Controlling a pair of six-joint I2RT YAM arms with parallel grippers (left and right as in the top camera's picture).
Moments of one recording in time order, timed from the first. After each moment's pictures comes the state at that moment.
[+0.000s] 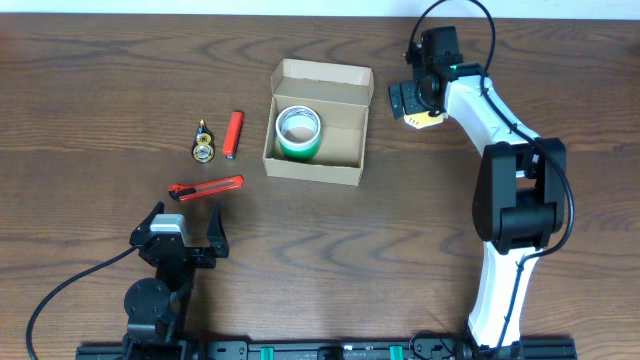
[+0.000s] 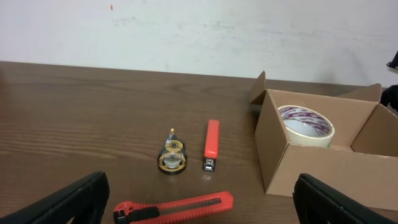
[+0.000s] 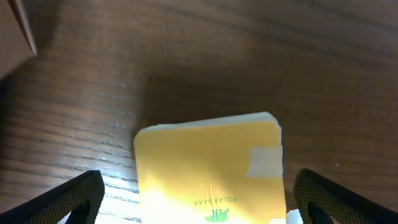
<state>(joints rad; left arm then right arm) -0.09 0.01 0.05 -0.17 -0.01 -0.09 0.13 2.23 1.70 -0.60 0.05 -0.06</state>
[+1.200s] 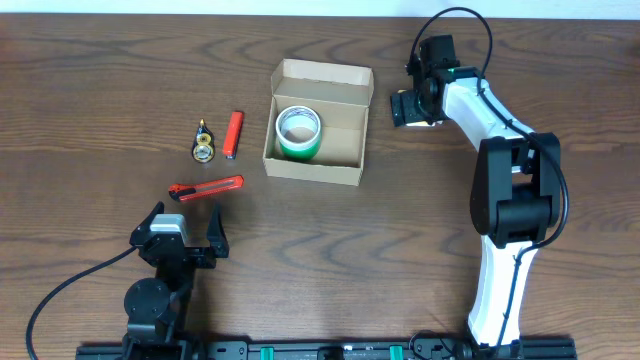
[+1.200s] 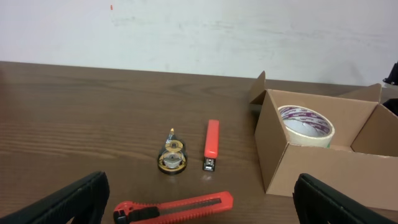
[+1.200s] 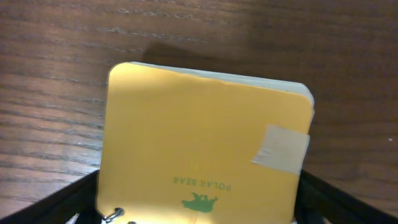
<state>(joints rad) -0.09 0.01 0.05 -0.17 -0.01 -0.09 0.12 2.27 1.70 -0.65 0.02 0.00</state>
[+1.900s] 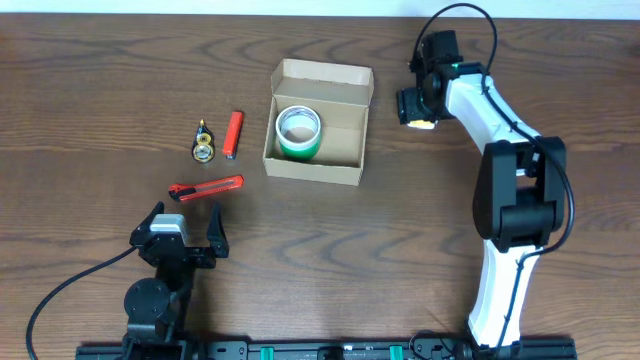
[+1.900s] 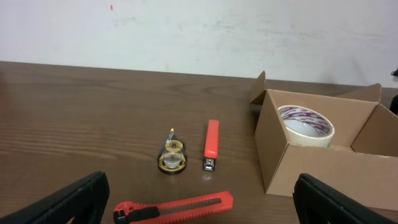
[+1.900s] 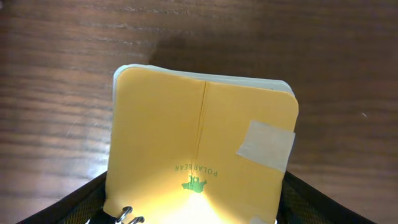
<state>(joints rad) -0.09 0.01 0.05 -0.17 -0.01 -0.09 0.12 2.22 1.72 -0.73 0.02 0.03</state>
